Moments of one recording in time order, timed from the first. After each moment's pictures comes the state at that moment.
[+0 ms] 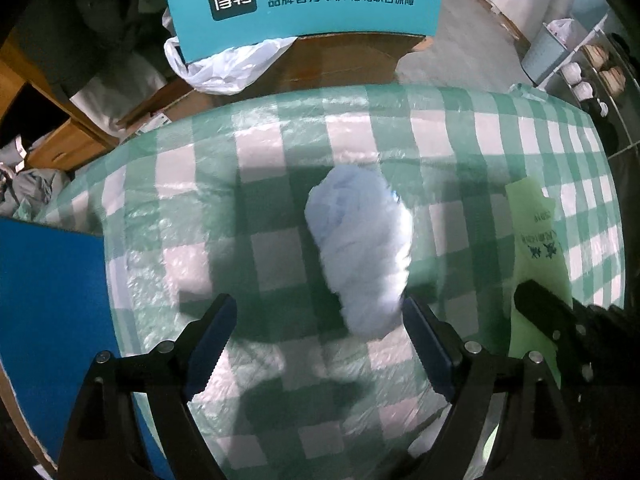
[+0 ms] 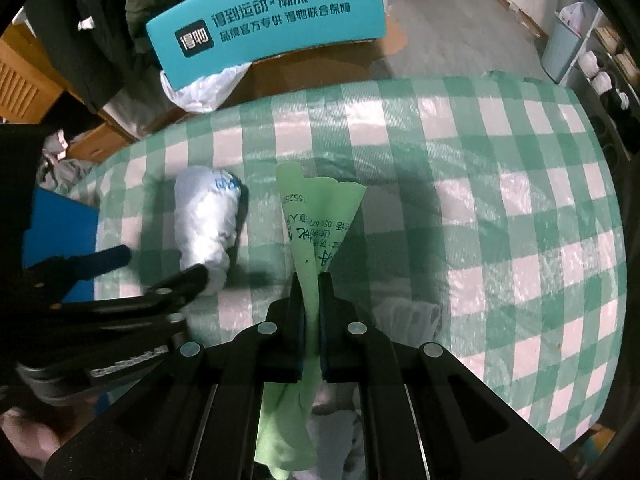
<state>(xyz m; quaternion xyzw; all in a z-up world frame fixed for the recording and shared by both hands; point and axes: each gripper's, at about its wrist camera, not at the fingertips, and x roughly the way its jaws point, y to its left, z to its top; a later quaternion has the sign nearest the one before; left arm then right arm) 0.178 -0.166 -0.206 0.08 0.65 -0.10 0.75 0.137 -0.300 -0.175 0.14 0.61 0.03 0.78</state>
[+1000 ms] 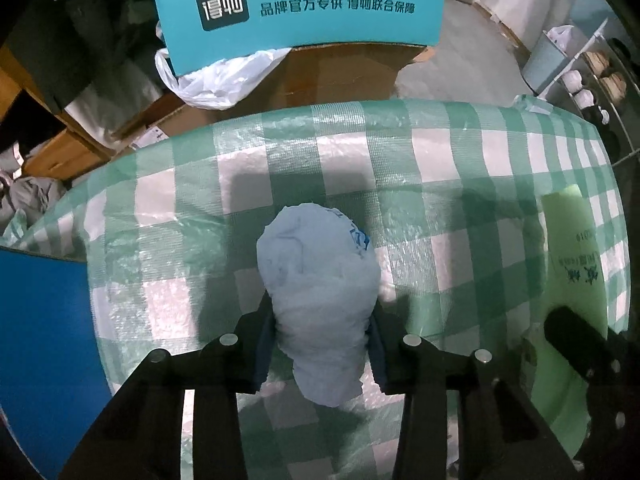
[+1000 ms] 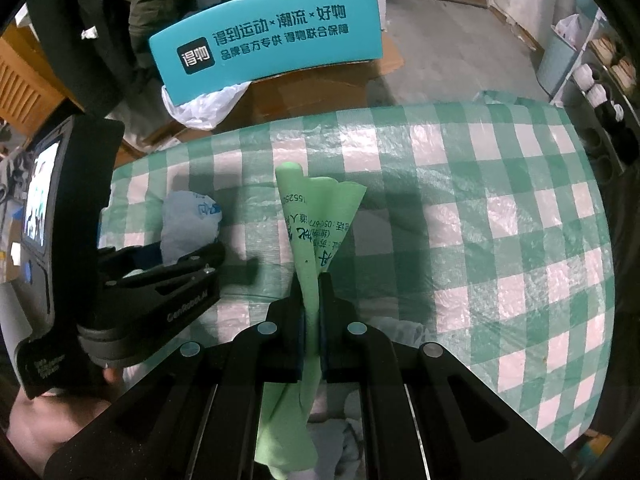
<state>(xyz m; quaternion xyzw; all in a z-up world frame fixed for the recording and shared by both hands) 0.188 -0.174 -0.214 0.08 0.63 -0.10 0.76 0.136 -0.301 -0.164 0.13 0.59 0.02 0.80</state>
